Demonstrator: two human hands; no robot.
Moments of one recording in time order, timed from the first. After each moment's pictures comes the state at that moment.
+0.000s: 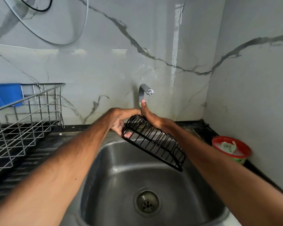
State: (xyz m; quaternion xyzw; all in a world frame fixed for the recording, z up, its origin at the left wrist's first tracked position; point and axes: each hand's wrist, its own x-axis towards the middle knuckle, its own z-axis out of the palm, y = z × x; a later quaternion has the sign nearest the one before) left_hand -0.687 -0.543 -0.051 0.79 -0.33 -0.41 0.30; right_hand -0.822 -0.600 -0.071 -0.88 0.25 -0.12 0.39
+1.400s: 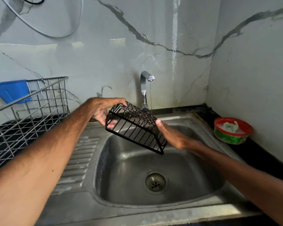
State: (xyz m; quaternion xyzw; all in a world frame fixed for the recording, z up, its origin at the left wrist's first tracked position) left_hand -0.632 -0.497 -0.047 0.83 -0.31 -0.38 0.29; right_hand -0.885 -0.589 -0.174 -0.86 0.33 -0.15 0.36
